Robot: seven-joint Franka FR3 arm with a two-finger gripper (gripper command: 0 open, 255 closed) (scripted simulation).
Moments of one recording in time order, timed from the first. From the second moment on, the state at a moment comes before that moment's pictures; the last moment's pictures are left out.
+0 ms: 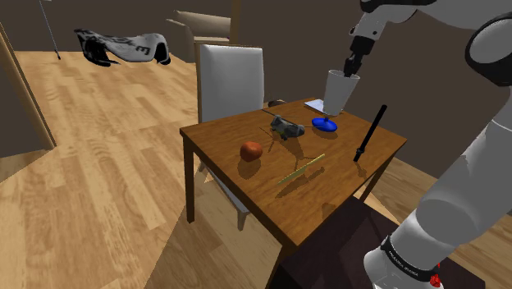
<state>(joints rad) -0.22 0.02 -0.40 -1.59 0.14 1.52 -0.67</state>
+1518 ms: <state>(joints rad) -0.63 0.56 -0.52 -0.92 0.36 1.30 -1.07</state>
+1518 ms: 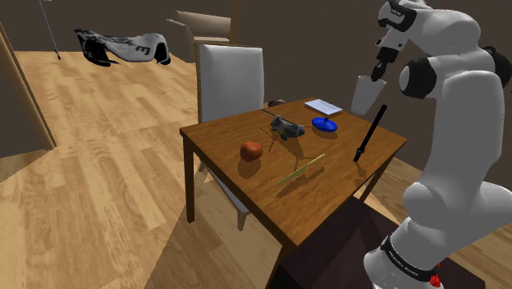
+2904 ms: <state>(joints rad) -0.53 0.48 -0.53 -1.35 0.32 1.63 -1.11</state>
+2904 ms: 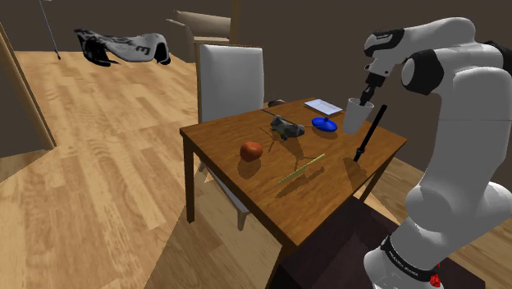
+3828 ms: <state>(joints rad) -0.51 0.51 -0.52 -1.50 0.34 1.80 -1.14</state>
